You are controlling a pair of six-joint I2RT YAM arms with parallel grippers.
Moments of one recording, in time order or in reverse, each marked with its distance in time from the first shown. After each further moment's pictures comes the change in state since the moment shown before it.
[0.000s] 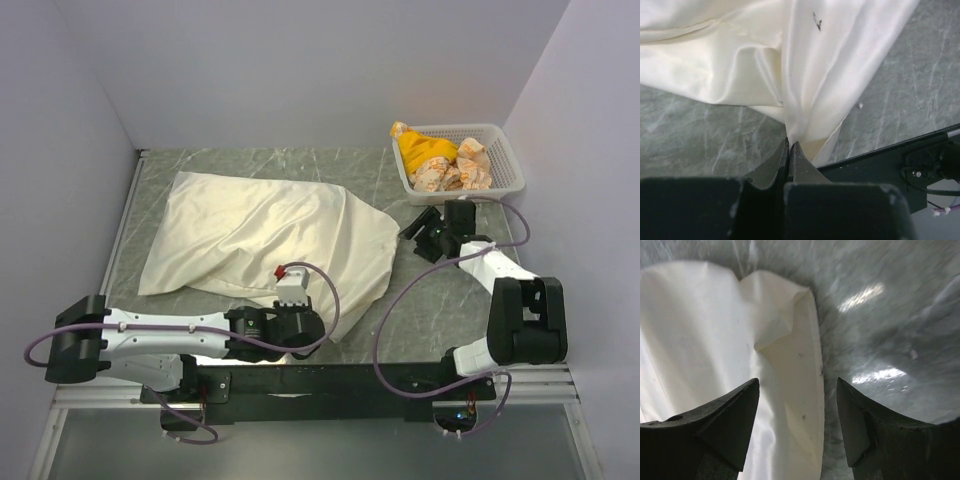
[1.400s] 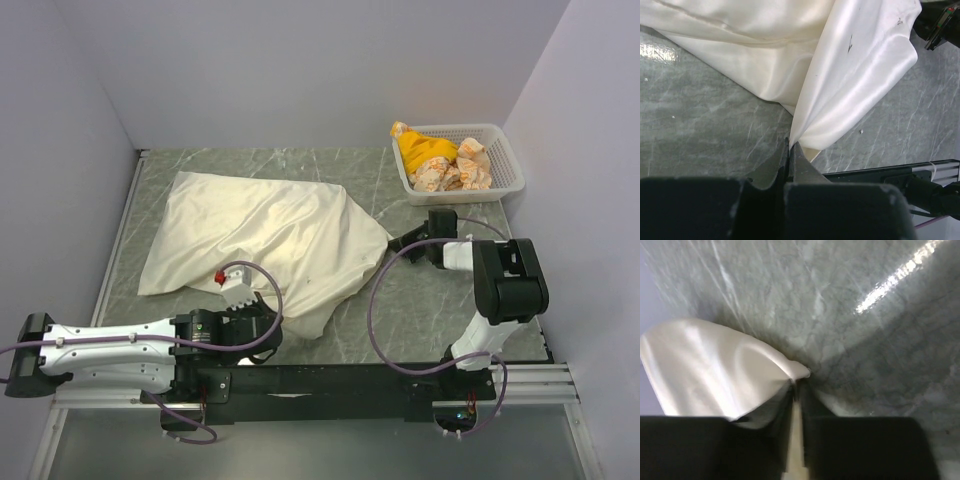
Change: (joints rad) left arm 0.001 -0.345 -0.119 -0.284 -0.117 -0.342; right arm 0.053 0.271 -0.063 0.356 -0.062 0.414
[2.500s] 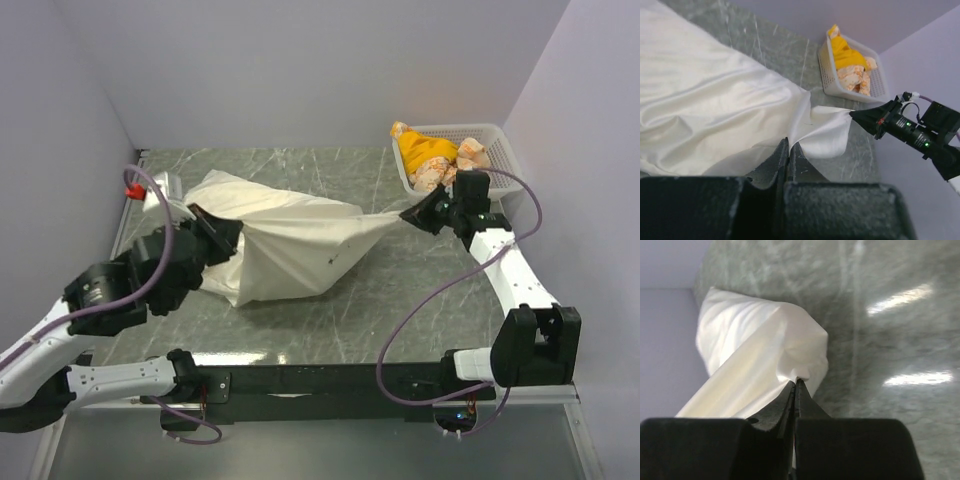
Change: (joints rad) left arm 0.317 -0.048 0.656 -0.116 -0.039 0.572; right arm -0.044 -0.404 0.272 -0.586 -0.074 -0.354
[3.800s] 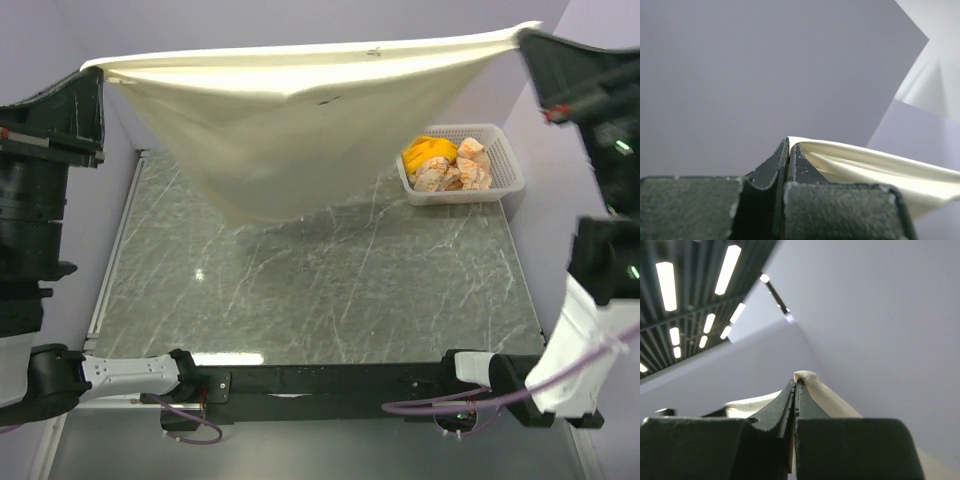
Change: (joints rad) left arm 0.021 0.189 0.696 0.685 0.063 1.007; right arm -0.047 -0.030 1.313 -0.023 -0.088 0.178
